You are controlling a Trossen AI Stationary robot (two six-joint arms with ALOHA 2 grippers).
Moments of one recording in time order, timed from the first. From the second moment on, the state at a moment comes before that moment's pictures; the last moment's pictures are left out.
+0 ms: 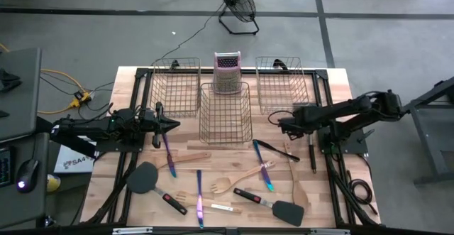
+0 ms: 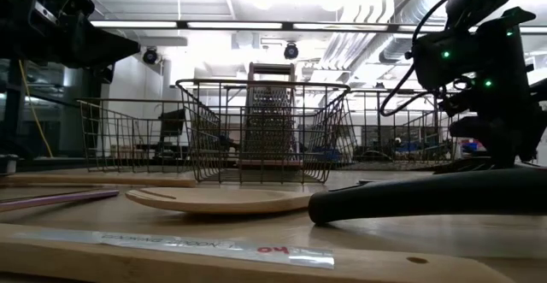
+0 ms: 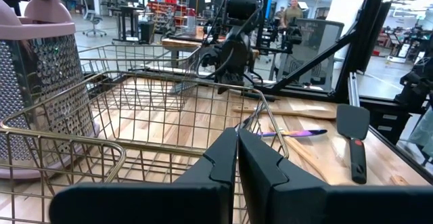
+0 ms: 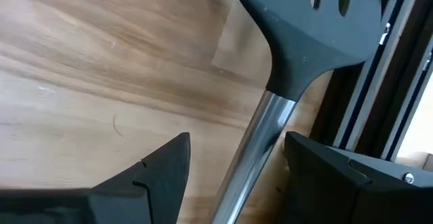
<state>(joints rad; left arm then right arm) 0.01 0.01 0.01 0.02 -0.07 -0.11 -0.09 1.37 0.60 -1.12 0.24 1.19</state>
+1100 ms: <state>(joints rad) 0.01 0.01 0.01 0.02 -0.07 -0.11 -0.11 1.51 0.60 -1.10 0.05 1.10</state>
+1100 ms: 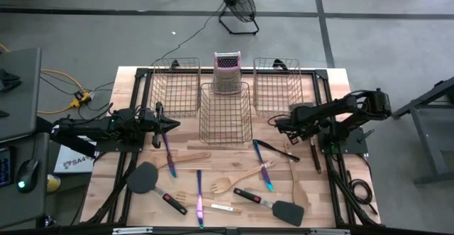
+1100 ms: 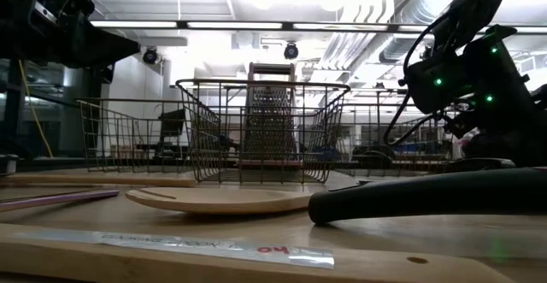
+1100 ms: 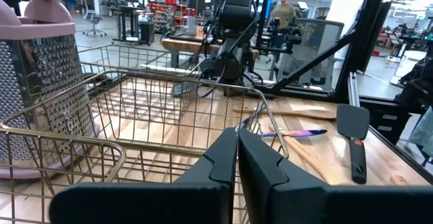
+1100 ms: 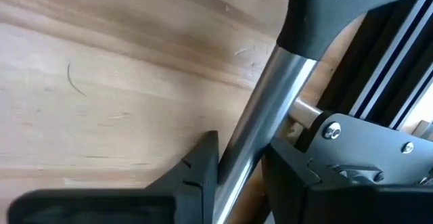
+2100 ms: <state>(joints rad) 0.01 0.01 0.01 0.02 -0.07 -0.11 -0.17 1.46 0.61 -1.12 0.04 1.12</state>
